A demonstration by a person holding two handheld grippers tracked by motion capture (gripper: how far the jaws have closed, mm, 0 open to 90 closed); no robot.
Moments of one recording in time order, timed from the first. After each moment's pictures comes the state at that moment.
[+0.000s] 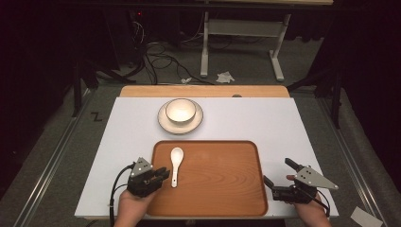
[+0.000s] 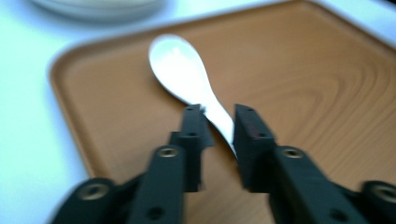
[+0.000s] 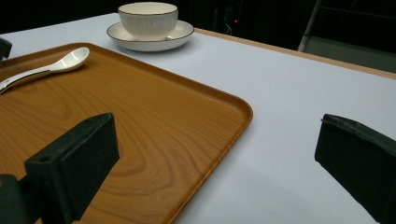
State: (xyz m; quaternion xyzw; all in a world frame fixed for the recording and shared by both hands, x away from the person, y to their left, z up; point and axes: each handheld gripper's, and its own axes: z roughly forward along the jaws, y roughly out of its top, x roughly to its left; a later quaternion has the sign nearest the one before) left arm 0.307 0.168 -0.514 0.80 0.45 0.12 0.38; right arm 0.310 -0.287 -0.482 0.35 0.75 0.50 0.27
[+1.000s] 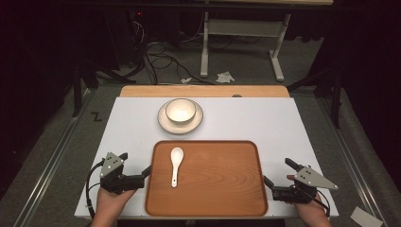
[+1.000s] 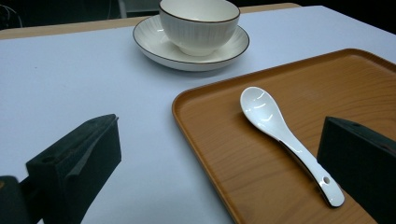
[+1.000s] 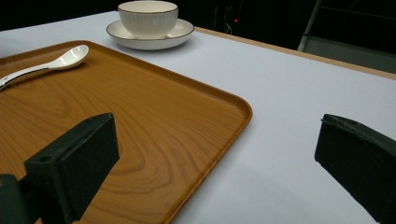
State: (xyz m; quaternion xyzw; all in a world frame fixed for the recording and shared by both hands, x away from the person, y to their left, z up) left arm 0.296 0.238 -0.481 0.69 0.45 0.23 0.51; right arm 0.310 -0.287 -0.483 0.35 0.75 0.49 0.27
